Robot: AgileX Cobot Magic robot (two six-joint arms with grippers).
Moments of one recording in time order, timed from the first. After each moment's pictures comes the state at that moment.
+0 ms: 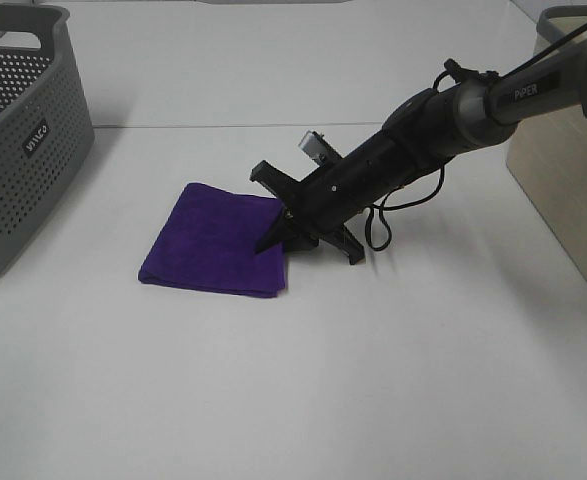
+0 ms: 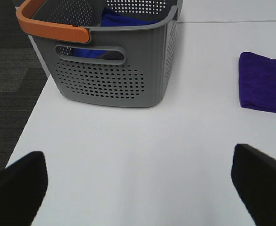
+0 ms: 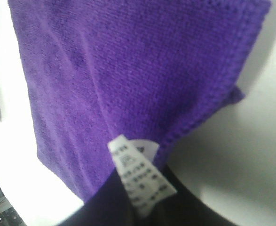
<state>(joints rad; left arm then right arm) 0.09 -0.01 -0.51 0.01 1.03 -0.01 0.39 2.43 -1.57 1.00 0.72 -0.26</state>
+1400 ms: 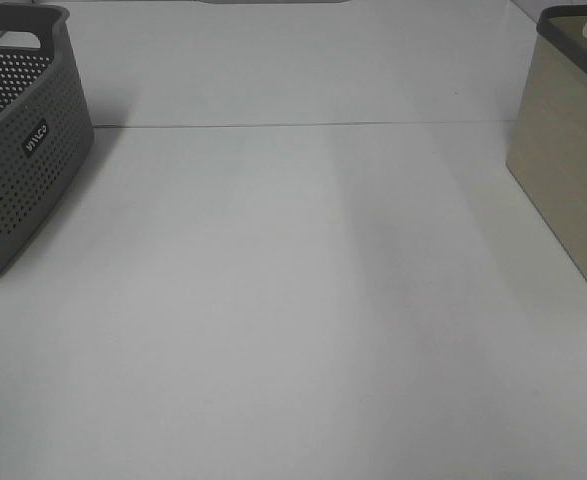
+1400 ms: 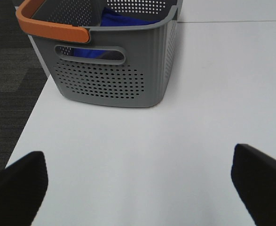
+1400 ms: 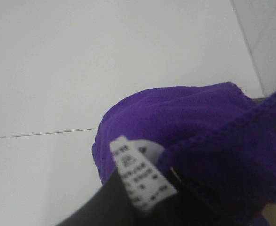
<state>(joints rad) 0.09 -0.01 -0.51 0.01 1.03 -0.01 -0.02 1.77 -2.01 -0.01 0.93 0.05</state>
